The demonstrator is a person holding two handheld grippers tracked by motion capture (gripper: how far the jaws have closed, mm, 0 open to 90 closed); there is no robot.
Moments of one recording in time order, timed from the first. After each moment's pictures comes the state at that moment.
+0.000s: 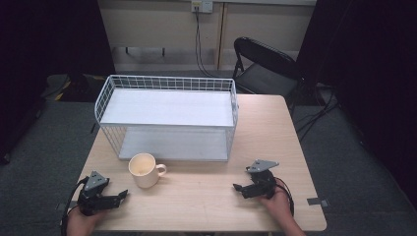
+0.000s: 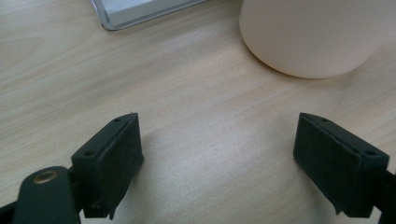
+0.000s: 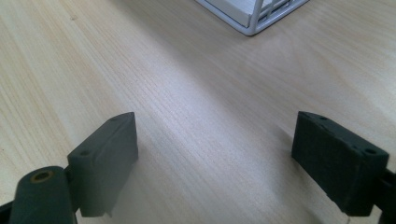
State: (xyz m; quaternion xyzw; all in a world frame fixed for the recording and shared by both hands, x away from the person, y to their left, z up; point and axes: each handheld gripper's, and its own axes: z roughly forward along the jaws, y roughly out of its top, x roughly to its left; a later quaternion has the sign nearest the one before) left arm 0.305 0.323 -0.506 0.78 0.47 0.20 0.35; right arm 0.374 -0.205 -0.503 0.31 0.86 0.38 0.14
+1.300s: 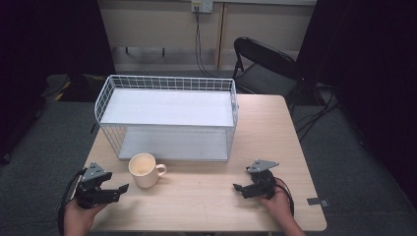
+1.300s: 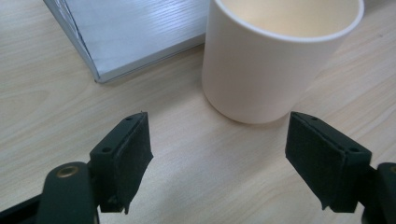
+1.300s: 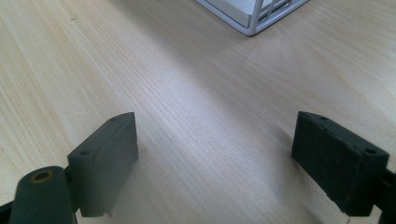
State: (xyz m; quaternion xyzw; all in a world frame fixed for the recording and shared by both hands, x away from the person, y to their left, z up) left arm 0.305 0.309 -0.449 0.79 0.46 0.18 0.36; right arm 0.374 -0.205 -0.503 0.31 0.86 0.38 0.14
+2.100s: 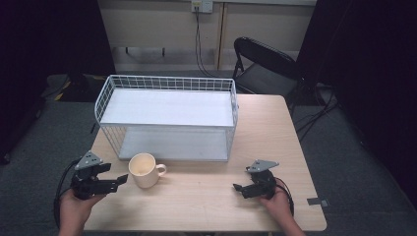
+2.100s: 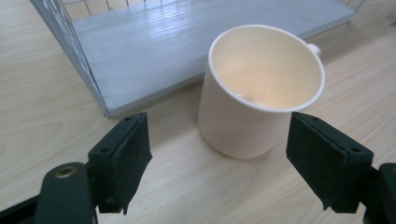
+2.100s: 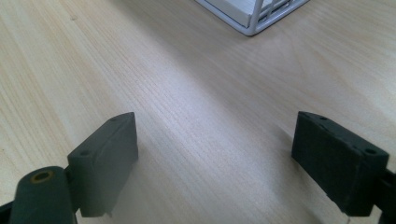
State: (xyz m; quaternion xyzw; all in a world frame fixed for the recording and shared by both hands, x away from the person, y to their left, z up) left arm 0.317 0.306 -0.415 0.78 0.47 0.18 0.38; right arm 0.374 -0.205 -0.503 0.31 0.86 0.38 0.14
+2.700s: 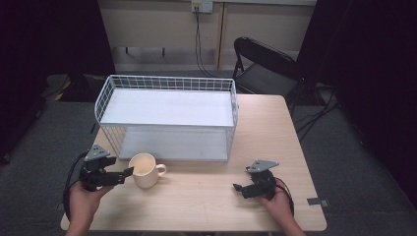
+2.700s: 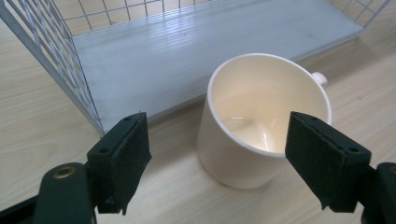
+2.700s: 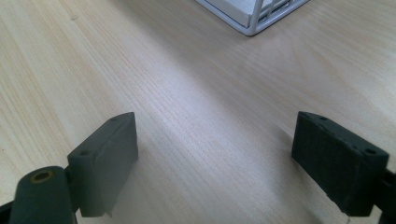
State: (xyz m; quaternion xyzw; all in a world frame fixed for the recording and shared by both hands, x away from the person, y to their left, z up) left arm 0.335 0.291 -0.414 0.77 0.48 0.19 0.39; right arm 0.374 -0.205 -0.503 0.31 0.86 0.38 0.14
